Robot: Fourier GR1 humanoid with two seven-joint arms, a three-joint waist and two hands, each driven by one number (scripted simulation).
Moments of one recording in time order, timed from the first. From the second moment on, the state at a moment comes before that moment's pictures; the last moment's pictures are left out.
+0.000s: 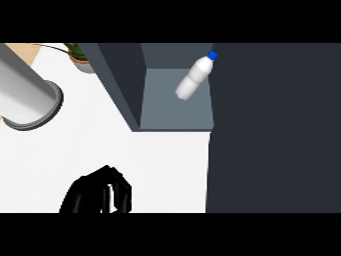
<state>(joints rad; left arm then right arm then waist) 0.03 0.47 -0.72 -1.75 0.60 0.45 -0.56 0.80 -0.39 -0.30 -2.35 -0.84 0.77 0.02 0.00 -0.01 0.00</state>
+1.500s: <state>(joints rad) 0.39 0.86 -0.30 -1.97 0.89 0.16 -0.62 0.57 -0.45 0.05 -2.36 -0.79 0.85 0.14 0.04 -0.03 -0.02</state>
